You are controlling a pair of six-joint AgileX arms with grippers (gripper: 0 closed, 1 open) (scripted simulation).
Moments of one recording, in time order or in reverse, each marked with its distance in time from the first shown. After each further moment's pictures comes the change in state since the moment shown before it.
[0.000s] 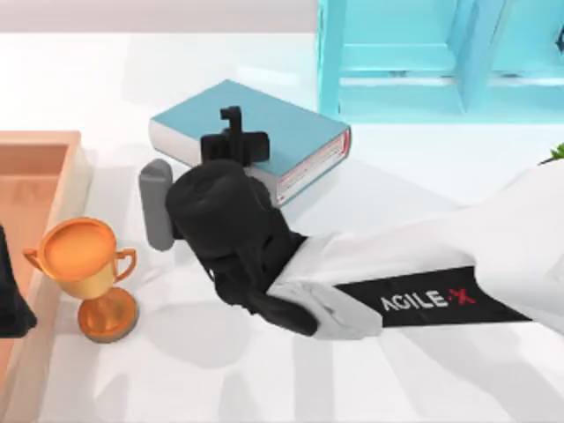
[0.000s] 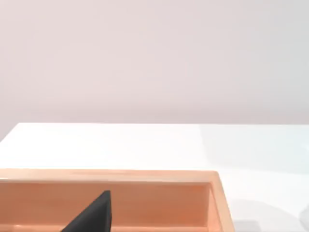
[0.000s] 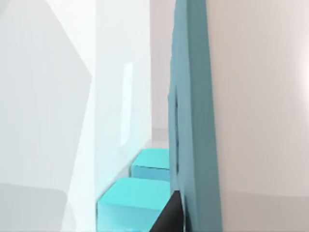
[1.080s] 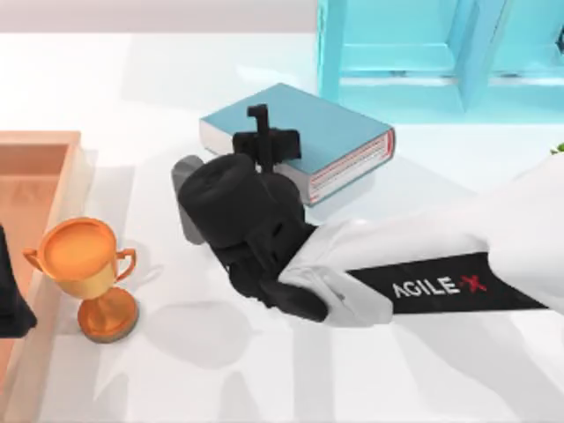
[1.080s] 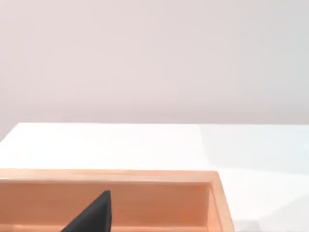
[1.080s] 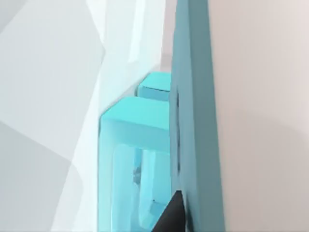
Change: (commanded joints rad) left arm 0.000 0.000 0.000 0.000 0.000 0.000; right arm -0.043 -0.015 -0.015 -0.132 0.114 0.003
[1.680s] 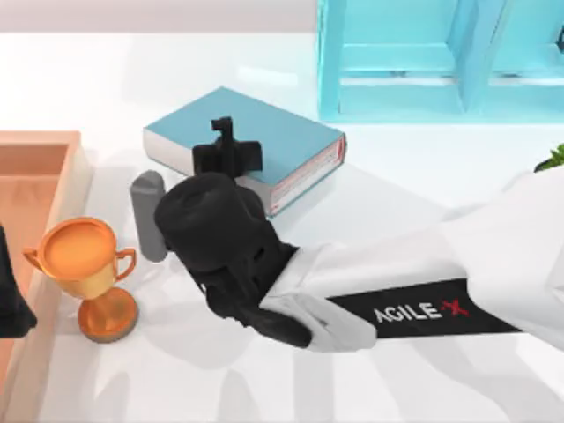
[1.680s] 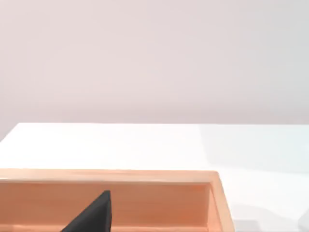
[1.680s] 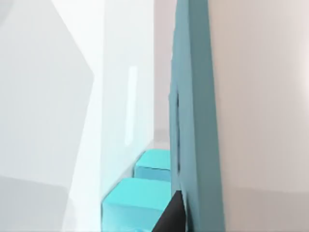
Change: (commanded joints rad) left arm 0.000 0.000 0.000 0.000 0.000 0.000; right arm 0.068 0.022 0.010 0.130 -0.092 0.002
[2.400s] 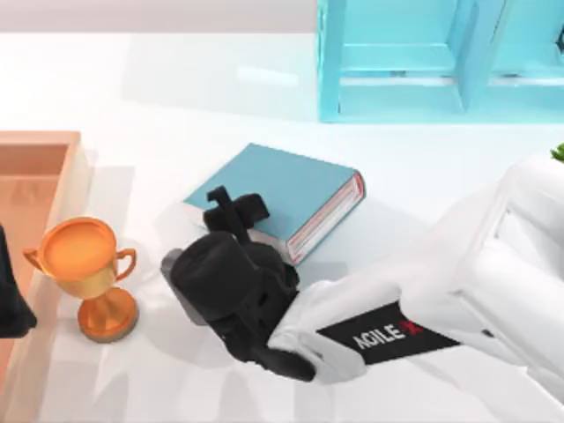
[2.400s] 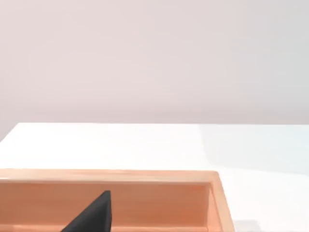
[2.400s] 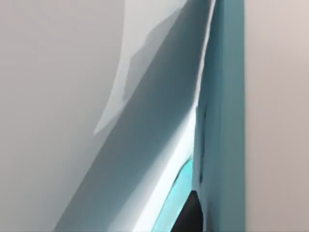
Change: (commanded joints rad) left arm 0.000 0.000 0.000 0.000 0.000 0.000; right arm -0.019 0.231 -0.168 -0.073 0.004 -0.150
